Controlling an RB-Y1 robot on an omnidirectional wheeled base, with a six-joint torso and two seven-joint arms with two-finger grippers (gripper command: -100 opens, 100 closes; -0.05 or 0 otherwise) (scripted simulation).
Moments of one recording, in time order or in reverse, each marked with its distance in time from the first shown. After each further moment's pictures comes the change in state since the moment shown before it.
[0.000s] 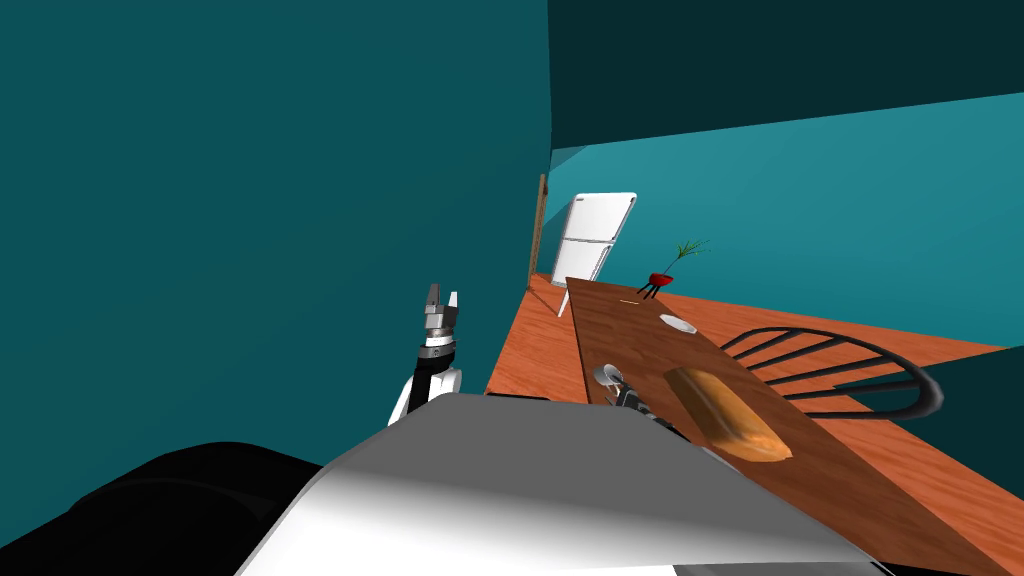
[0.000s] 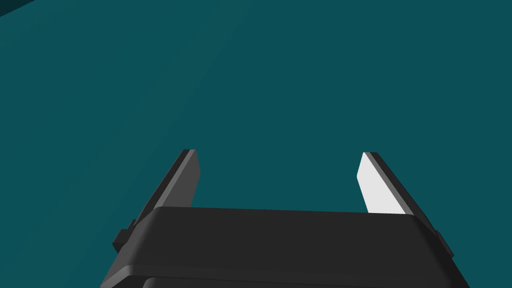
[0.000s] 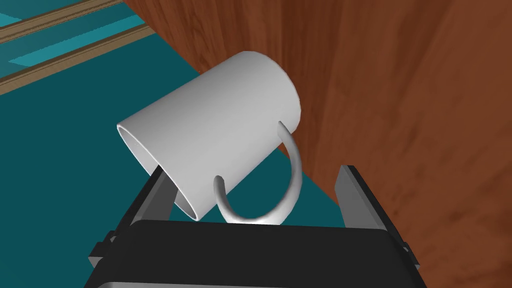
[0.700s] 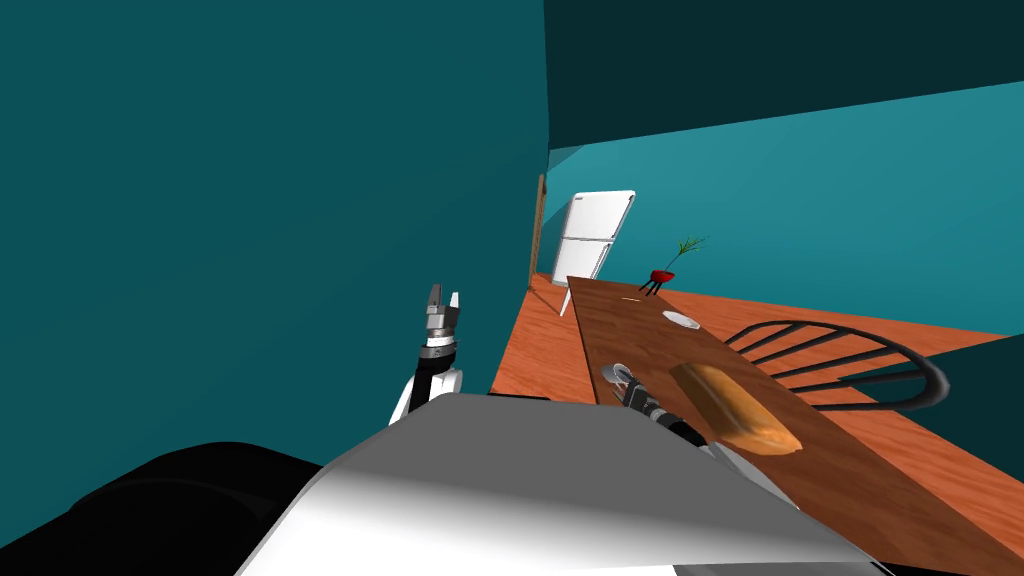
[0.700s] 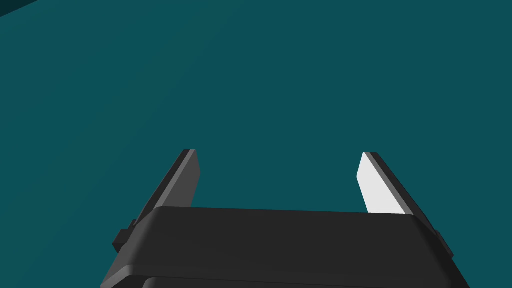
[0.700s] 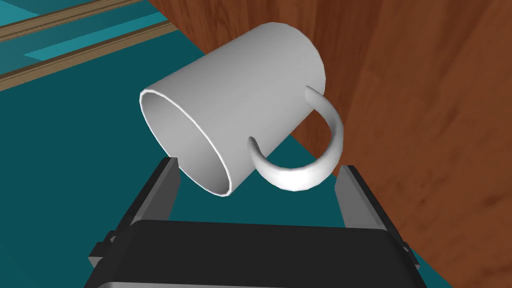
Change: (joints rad) left arm 0.003 0.002 -0.009 0.004 -0.002 0.001 0.002; right arm 0.000 -0.050 -0.027 -0.043 0.006 0.005 -0.011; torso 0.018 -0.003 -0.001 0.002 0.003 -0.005
